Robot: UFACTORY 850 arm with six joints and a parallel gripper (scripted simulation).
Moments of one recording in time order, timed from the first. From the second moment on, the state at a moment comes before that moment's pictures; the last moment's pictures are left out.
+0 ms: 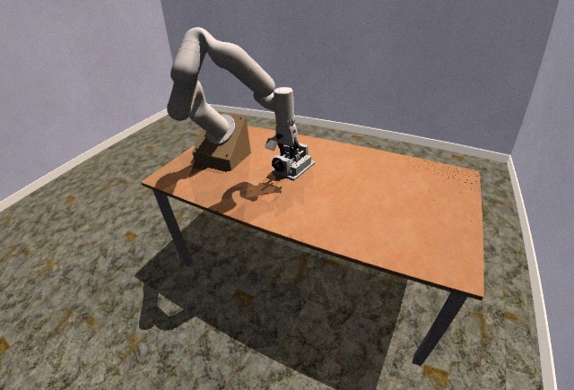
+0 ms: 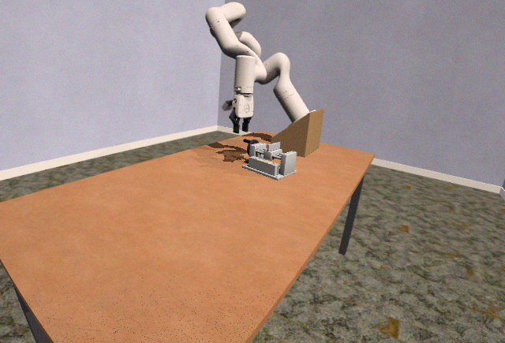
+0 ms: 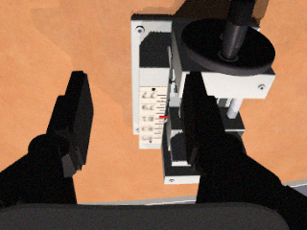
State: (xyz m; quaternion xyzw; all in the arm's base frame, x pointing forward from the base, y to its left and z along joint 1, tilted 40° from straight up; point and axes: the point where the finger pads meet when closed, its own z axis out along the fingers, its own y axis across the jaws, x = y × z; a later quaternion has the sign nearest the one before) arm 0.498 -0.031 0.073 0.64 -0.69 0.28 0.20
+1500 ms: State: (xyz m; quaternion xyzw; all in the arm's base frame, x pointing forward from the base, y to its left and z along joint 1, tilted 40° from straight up) arm 0.427 -0.049 0.079 0.64 -0.69 0.28 0.20
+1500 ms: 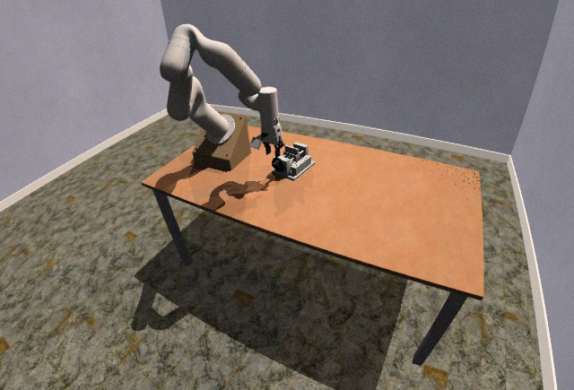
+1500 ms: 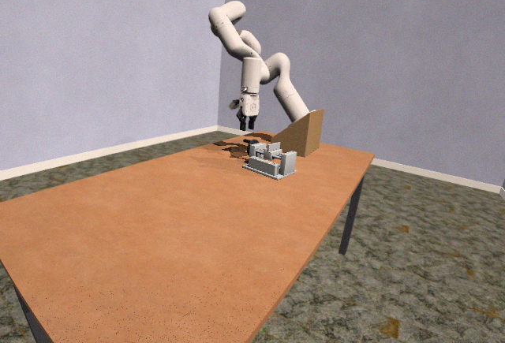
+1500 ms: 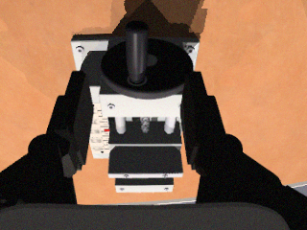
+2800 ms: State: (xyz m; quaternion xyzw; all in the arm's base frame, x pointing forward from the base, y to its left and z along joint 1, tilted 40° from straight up) arm 0.431 -0.086 0.034 0.64 -0.69 0.28 0.20
